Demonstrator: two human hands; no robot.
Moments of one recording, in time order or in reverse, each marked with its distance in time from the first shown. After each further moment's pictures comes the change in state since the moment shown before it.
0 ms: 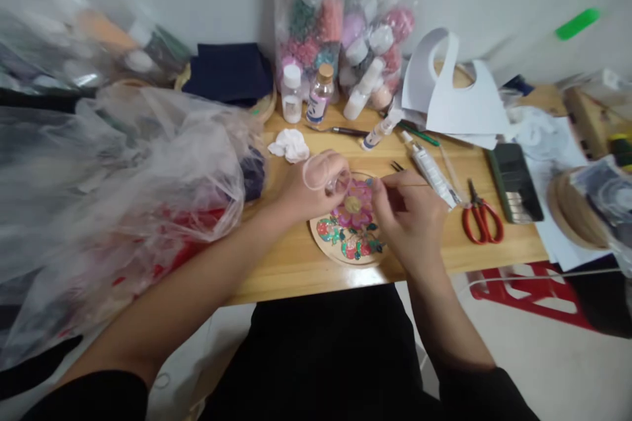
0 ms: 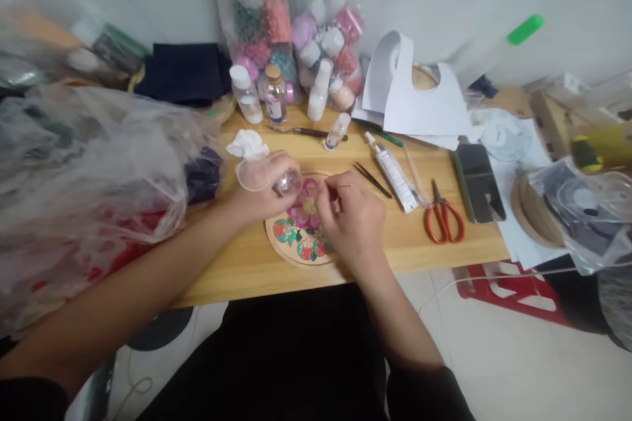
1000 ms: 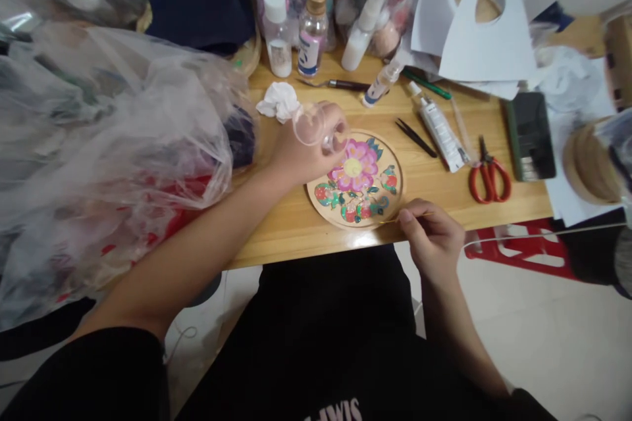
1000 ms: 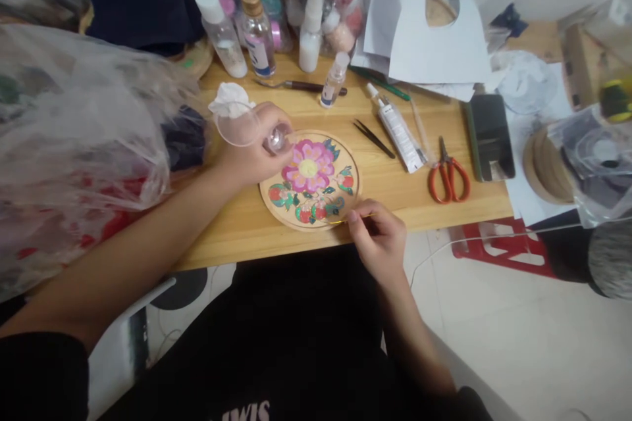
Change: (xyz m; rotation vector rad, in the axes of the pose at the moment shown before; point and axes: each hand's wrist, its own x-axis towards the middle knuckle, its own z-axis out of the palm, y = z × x) left_hand 0.003 -0.003 0.003 0.024 -0.061 -0.059; right_hand -0.090 0.019 -0.034 0.454 -0.067 0.409
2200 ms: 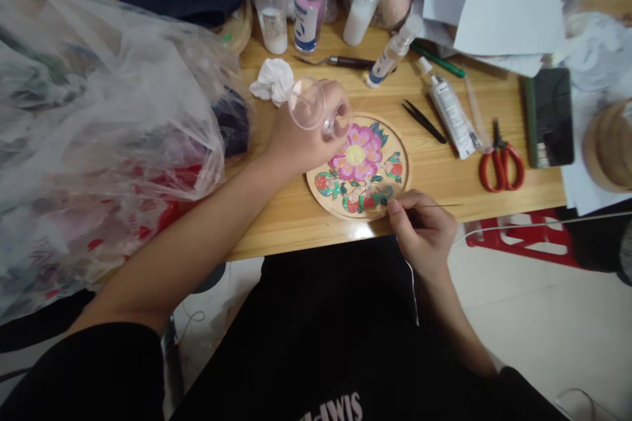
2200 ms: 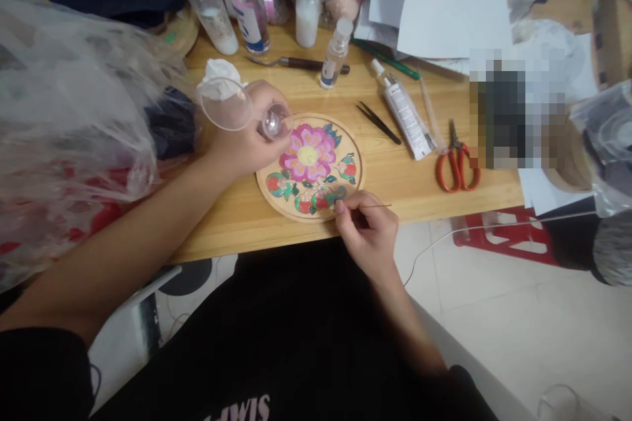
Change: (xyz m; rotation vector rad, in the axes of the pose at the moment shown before) left_hand 0.000 -0.003 0.001 0.048 -0.014 0.010; right_hand -0.004 -0.007 0.014 -0.122 -0.011 0.000
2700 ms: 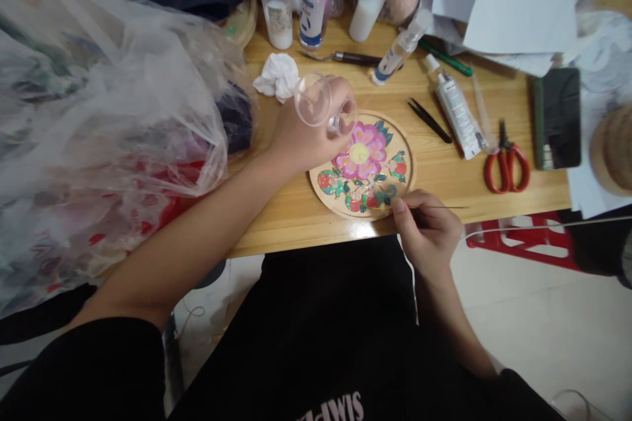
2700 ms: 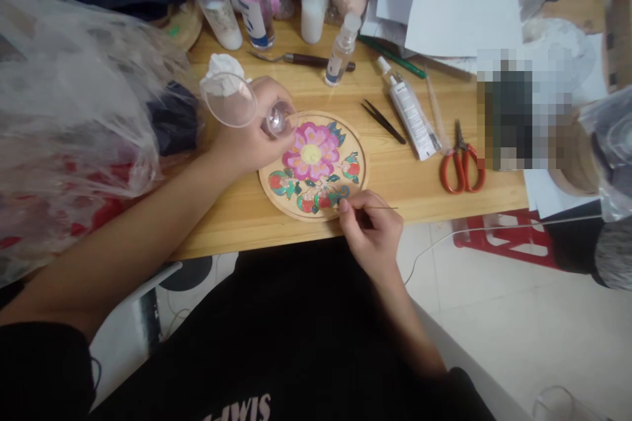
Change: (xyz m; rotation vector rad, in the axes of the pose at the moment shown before) left_hand -0.001 0.002 -0.001 0.009 -0.007 -0.022; right_hand -0.003 0.004 0.001 0.016 0.013 -0.009
